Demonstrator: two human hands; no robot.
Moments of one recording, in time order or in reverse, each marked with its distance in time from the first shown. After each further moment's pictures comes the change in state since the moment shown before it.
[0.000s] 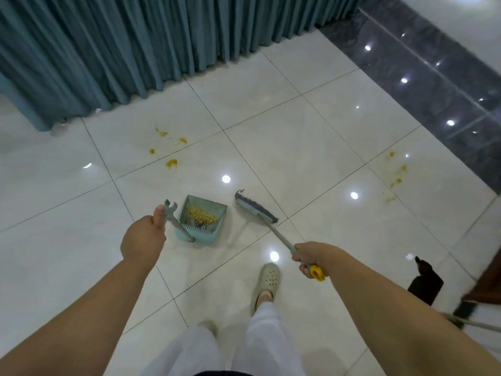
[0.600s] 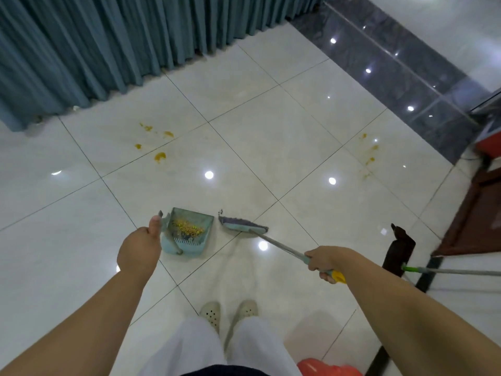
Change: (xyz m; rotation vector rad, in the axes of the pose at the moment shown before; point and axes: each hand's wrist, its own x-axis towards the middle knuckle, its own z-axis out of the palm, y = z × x) left_hand -0.050 -0.092 -0.033 0.032 -0.116 0.062; right_hand -0.073 0.088 0.063 -0.255 0.039 0.019
